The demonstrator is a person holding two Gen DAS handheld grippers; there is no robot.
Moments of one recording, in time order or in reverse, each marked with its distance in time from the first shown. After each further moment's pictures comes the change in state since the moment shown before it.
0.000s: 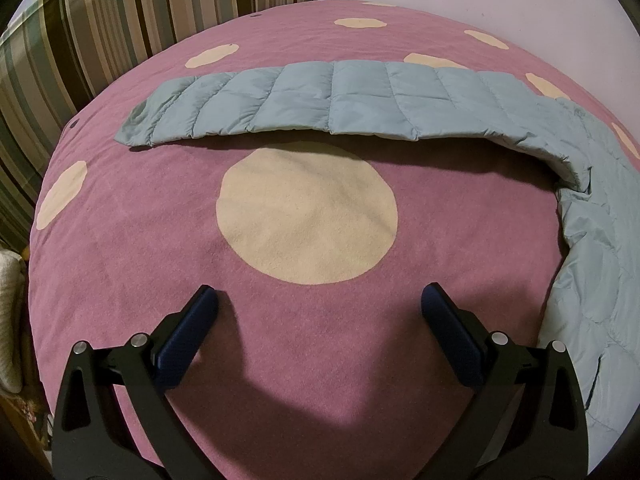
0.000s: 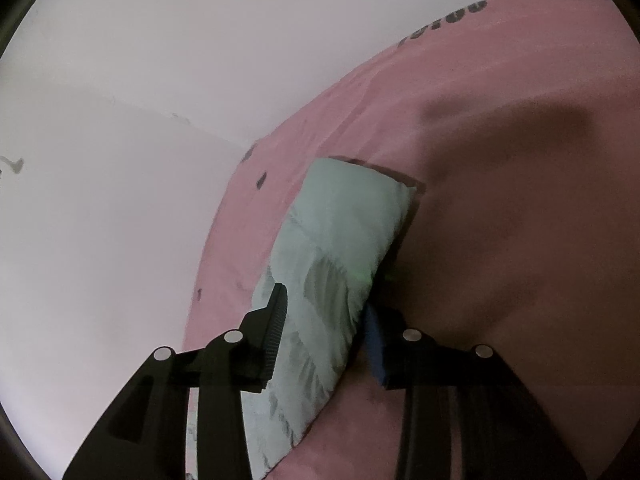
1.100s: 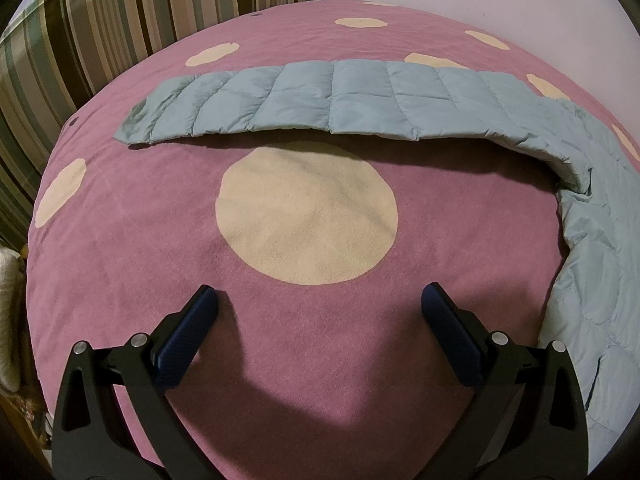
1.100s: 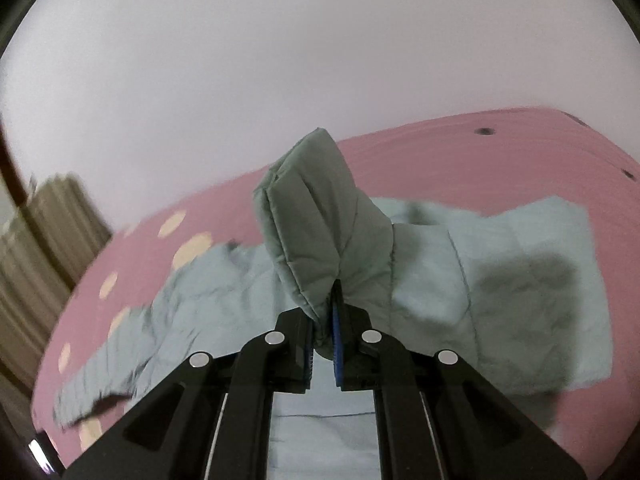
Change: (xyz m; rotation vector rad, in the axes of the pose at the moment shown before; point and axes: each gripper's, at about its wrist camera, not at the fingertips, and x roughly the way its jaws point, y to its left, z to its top) left arm -0.001 -0.001 -0.001 -0.002 0.000 0.000; right arm 0.079 0.348 -0.378 -1.045 0.372 0.232
